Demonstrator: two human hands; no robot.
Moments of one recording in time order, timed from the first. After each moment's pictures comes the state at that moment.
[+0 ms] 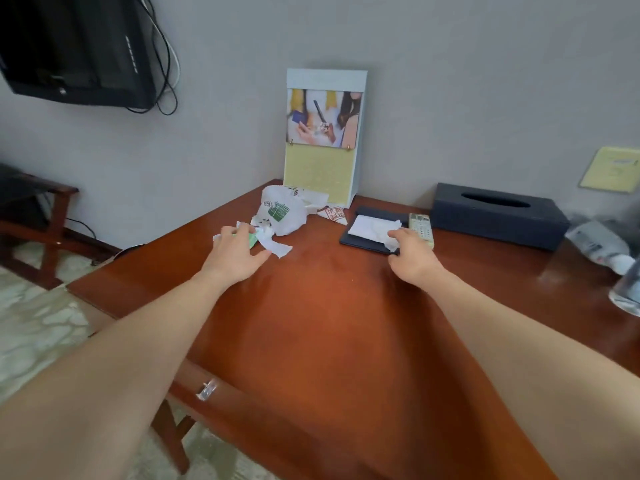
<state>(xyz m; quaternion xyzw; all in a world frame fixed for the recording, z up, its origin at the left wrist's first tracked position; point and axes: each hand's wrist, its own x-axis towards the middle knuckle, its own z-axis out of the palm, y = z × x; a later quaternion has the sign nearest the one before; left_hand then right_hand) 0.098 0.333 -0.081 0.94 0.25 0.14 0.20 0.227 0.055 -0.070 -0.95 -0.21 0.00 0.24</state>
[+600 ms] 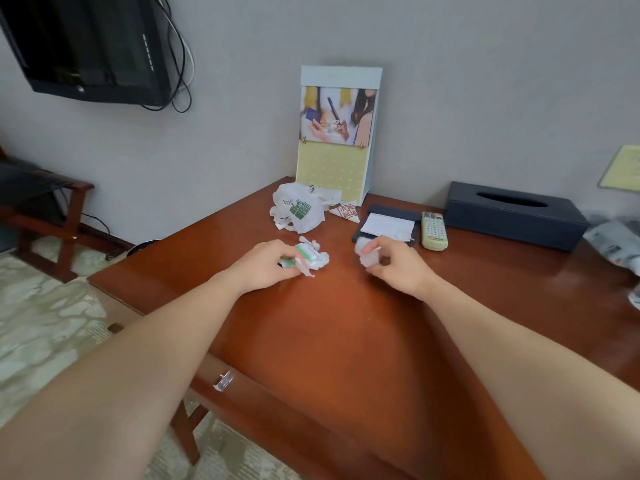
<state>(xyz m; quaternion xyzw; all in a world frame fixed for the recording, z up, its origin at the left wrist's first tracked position) 0.086 0.319 -0.081 0.96 0.03 0.07 0.26 0.195 0.075 -0.076 -0.89 -0.30 0.05 0.35</state>
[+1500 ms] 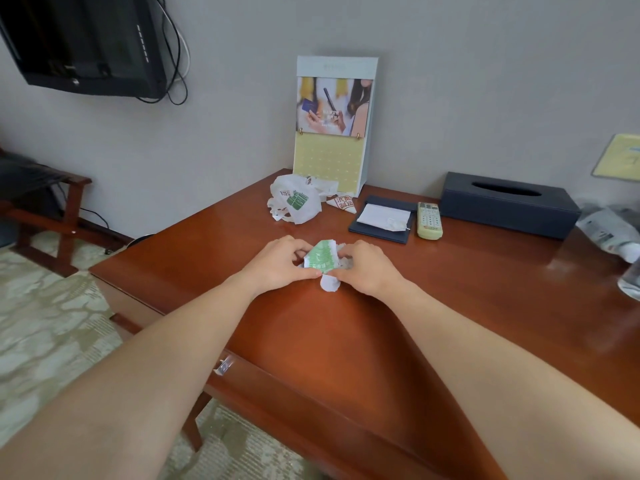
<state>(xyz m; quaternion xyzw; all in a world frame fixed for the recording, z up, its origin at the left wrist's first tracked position) 0.086 0.289 -0.092 0.95 0.05 0.09 0.29 0.154 0.108 -0.079 -0.91 -0.33 0.04 0.24</state>
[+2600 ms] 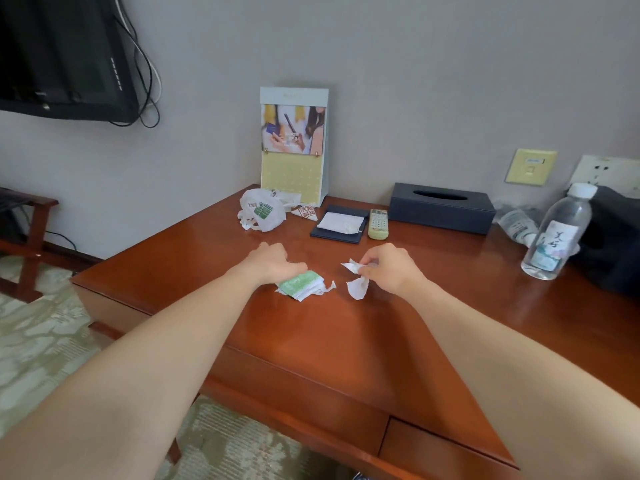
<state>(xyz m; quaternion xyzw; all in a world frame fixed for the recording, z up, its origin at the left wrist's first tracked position) 0.067 0.215 -0.049 0.96 0.18 -0.03 0.20 0.127 -0.004 -0.044 -0.94 -0.20 0.03 0.29</state>
